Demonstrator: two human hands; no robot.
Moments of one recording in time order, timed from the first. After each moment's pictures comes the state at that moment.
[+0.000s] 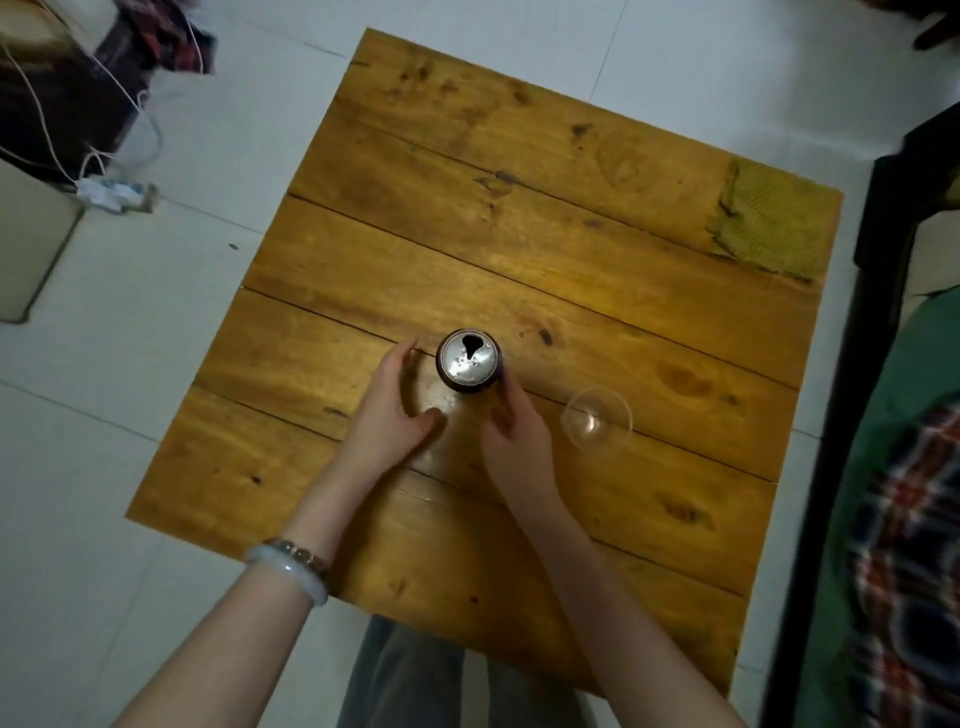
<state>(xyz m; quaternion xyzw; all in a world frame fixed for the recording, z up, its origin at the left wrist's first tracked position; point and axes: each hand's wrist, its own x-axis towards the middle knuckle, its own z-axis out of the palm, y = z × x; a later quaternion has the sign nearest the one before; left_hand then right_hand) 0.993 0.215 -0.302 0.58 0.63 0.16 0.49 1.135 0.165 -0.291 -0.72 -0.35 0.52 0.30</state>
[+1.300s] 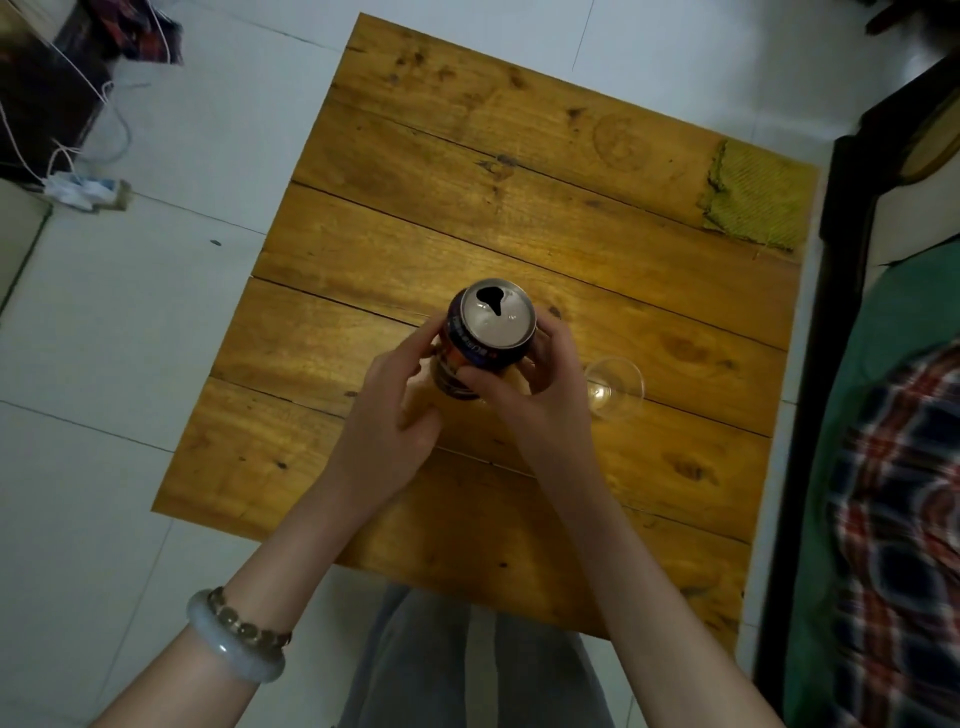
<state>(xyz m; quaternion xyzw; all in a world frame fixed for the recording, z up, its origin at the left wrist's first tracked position) 0.962 0.185 -0.228 0.64 0.51 0.25 0.51 1.114 0.168 -0.229 -0.62 -0.37 0.46 0.51</state>
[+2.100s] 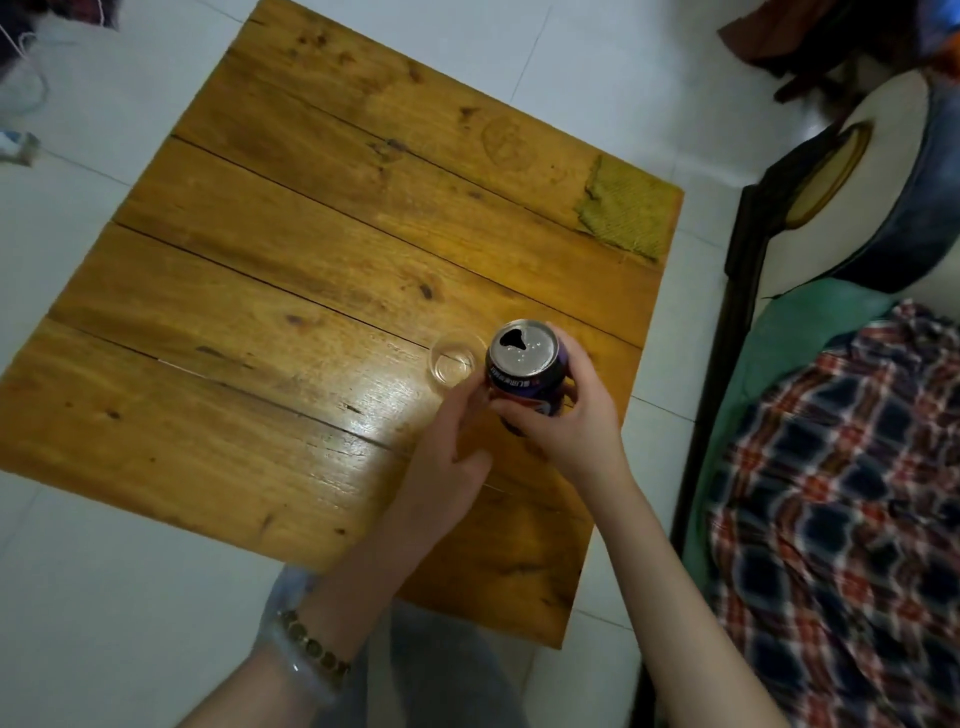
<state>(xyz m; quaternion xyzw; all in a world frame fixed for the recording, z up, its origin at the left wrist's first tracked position) 1.155 0.073 -0.226 0.46 0.48 0.30 0.69 1.298 0.085 -0.208 -0.72 -0.49 0.39 0.30</state>
